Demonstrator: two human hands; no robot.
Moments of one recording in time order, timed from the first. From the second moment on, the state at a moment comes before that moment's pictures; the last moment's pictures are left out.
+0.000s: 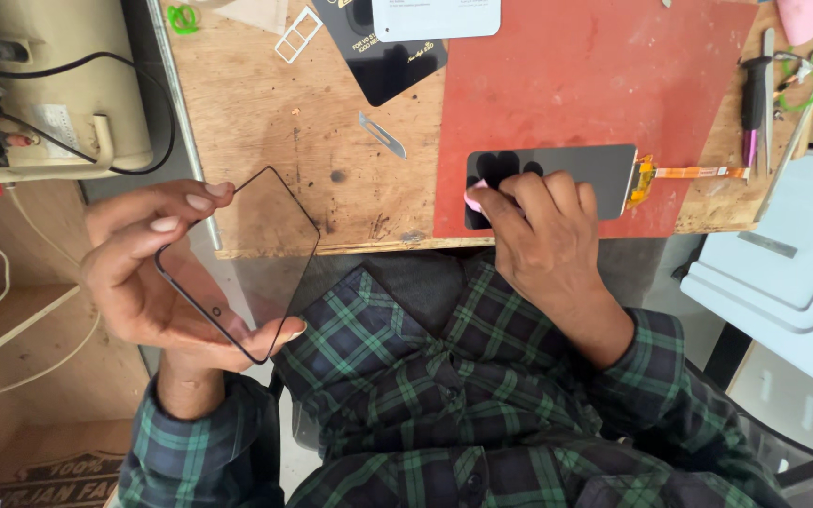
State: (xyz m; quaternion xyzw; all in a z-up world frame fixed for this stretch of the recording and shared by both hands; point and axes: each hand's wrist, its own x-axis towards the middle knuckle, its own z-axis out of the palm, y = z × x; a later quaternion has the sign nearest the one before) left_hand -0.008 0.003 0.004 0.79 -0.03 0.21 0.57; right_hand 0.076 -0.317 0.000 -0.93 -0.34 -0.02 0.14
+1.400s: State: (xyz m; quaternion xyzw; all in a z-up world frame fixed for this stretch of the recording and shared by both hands) left_hand 0.004 0.007 -0.016 0.51 0.16 -0.08 0.84; right_hand 0.085 -0.315 0.008 -0.92 -0.36 0.04 0.14
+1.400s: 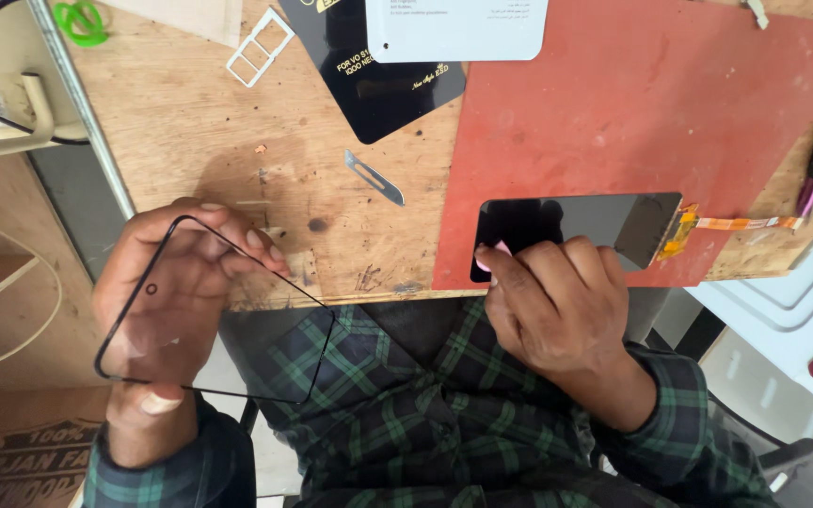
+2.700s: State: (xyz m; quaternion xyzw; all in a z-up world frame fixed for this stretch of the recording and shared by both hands) left_hand 0.006 0.005 -0.008 0.52 0.18 -0.08 0.83; right_hand 0.091 -0.304 0.024 -0.91 -0.32 0.09 0.25
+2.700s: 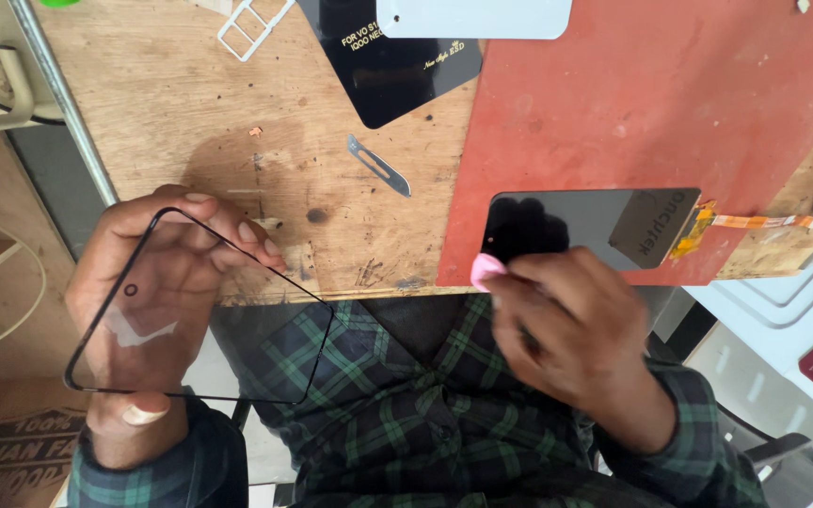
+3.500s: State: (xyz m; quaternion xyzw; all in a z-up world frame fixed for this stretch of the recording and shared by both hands) left_hand 0.000 0.007 -0.017 0.51 0.17 -0.07 0.84; right_hand 0.085 -0.313 0.029 -0.88 -0.39 0.15 0.23
